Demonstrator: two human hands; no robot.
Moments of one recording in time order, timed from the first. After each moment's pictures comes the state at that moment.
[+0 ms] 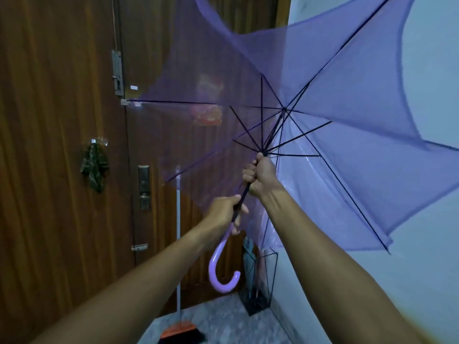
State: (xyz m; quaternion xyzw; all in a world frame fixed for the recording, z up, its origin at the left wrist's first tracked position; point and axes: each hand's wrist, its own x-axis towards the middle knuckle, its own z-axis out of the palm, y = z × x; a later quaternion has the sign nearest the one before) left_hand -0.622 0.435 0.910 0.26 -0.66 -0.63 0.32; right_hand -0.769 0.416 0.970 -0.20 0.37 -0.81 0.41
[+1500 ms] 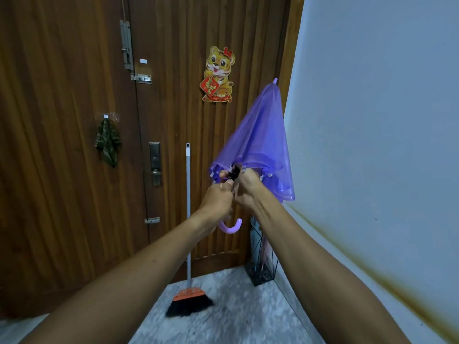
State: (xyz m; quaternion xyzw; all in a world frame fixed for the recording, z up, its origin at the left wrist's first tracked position) left_hand -0.601 0.426 0.867 0.32 -0.67 -0.55 0.37; right_hand -0.694 0.430 0.898 -0.25 0.49 -0.71 0.44
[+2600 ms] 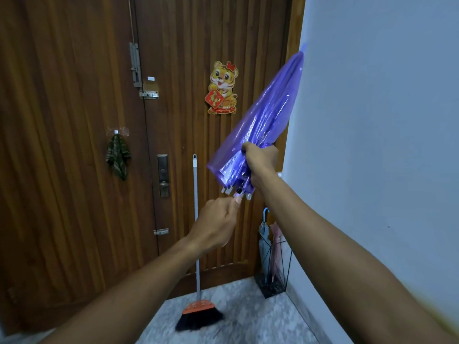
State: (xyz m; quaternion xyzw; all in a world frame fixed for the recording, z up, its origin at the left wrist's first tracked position) left_hand -0.568 0.428 0.860 0.21 -0.86 -0.23 0.41; right_hand -0.708 0.422 0.962 -0.23 0.58 -0.76 0.16
